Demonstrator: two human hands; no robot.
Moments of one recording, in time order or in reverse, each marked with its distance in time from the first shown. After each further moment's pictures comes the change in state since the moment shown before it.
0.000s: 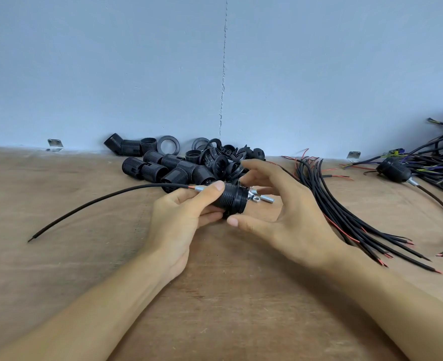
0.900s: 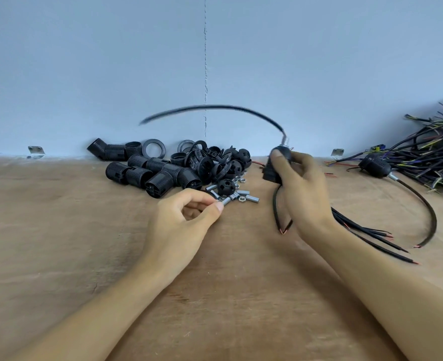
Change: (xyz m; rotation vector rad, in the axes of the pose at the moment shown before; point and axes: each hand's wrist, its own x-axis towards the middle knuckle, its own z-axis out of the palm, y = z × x) left_hand -0.004 -0.012 0.001 0.558 -0.060 0.273; right_hand 0.022 0.022 -0.019 0.337 0.542 0.516
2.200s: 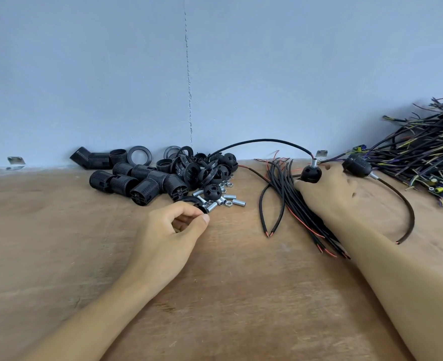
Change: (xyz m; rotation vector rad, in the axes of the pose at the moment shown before) left_hand 0.000 -0.007 0.000 0.124 -0.050 0.060; right_hand 0.051 0.032 -0.062 -0.796 0.218 0.244
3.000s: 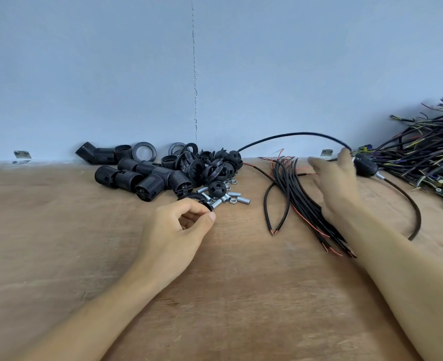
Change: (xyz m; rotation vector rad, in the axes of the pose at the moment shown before) left_hand -0.001 0.002 0.001 0.005 -0.017 0.002; right_hand 0.004 -0.012 -0.004 0.889 -0.113 0.012
